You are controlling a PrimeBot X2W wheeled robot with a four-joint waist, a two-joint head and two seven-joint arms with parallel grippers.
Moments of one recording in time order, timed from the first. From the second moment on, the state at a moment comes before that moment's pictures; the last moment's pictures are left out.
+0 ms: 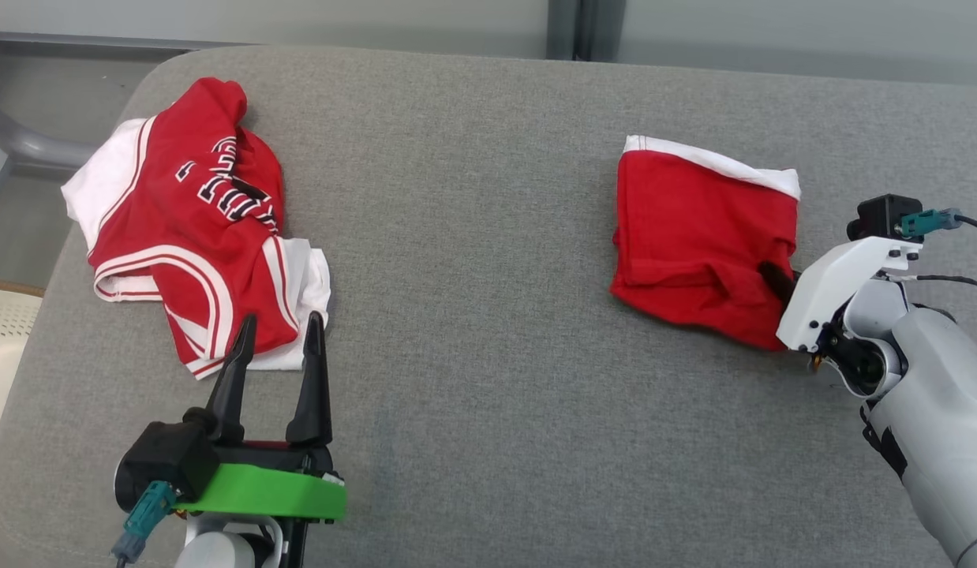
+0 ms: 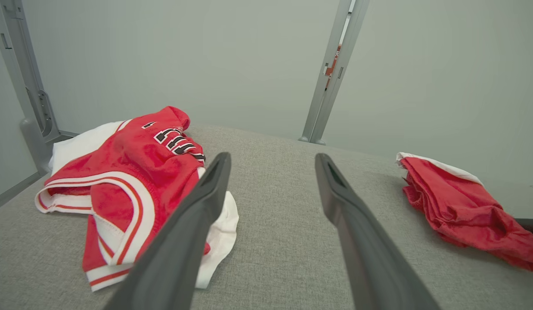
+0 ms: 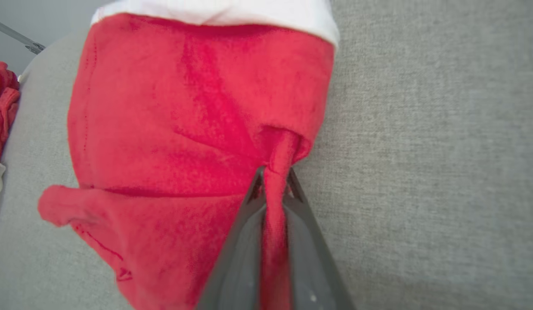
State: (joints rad) left arm -0.07 0.05 -0.13 0.07 -0.32 -0.11 -0.26; right arm -0.67 -0.33 0.33 0.80 0.80 0.13 0.28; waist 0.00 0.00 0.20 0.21
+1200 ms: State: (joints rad) left arm -0.23 0.09 -0.34 0.15 -0.25 -0.13 -0.26; right arm -0.73 -0.37 0.60 0.75 0.93 0.13 0.00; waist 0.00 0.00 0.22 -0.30
